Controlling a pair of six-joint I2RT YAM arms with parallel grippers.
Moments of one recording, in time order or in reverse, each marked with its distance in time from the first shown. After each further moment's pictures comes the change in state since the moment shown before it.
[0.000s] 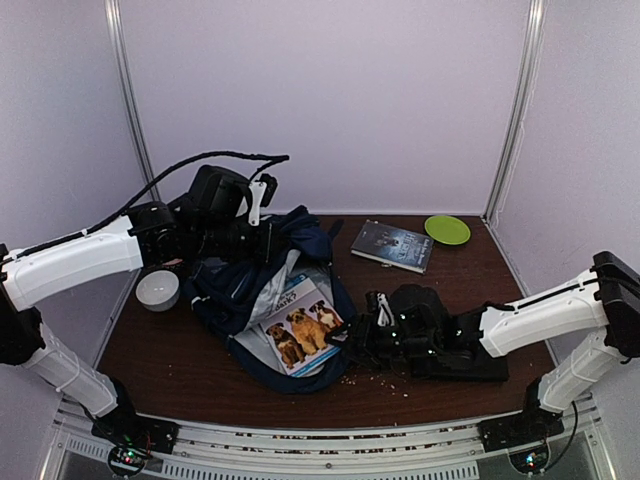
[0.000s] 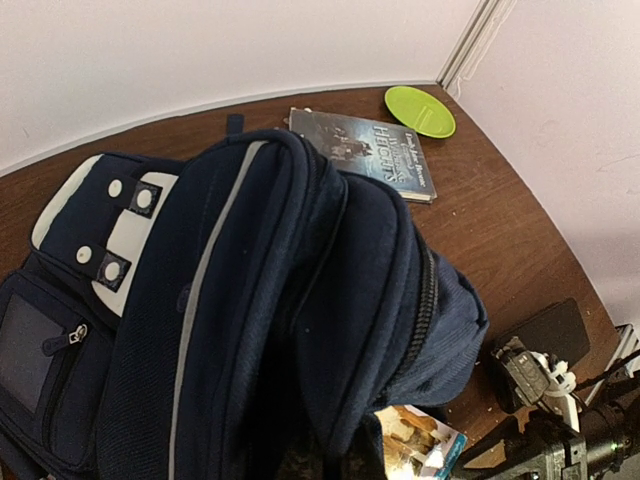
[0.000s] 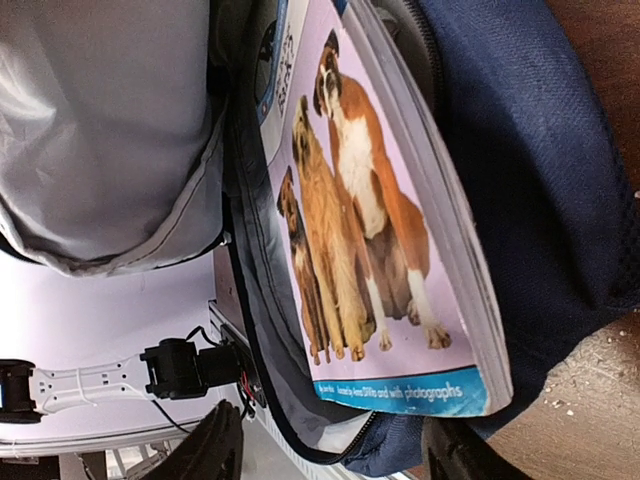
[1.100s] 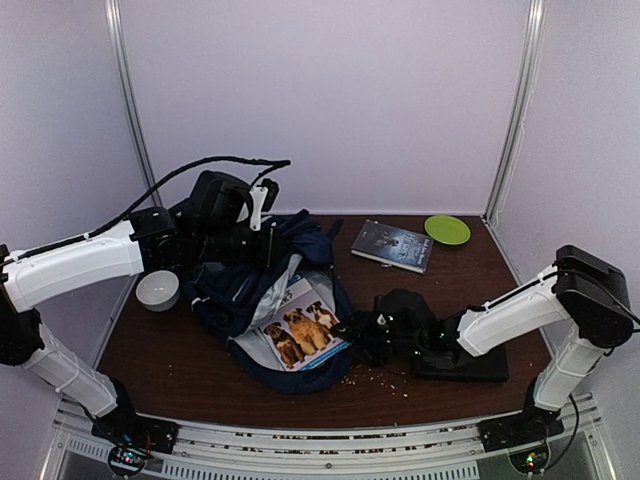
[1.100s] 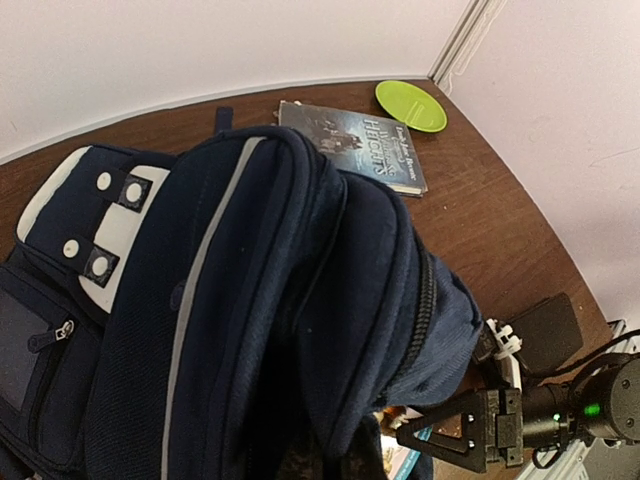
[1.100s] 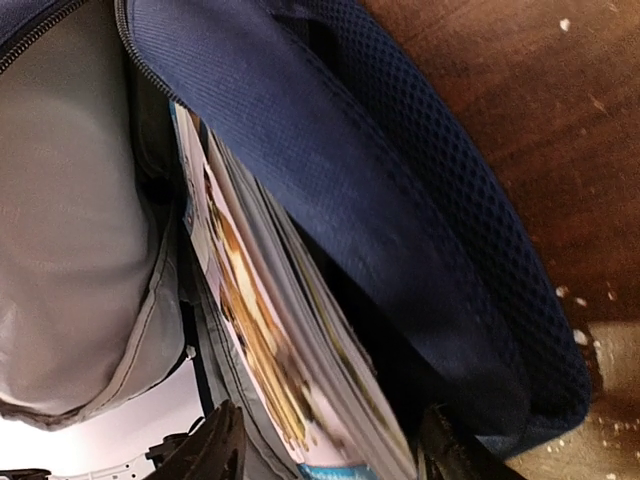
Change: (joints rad) left arm -0.008 -0.007 -0.035 0.032 0.020 -0.027; right arm -0.065 0.172 -0.007 0.131 0.104 0.152
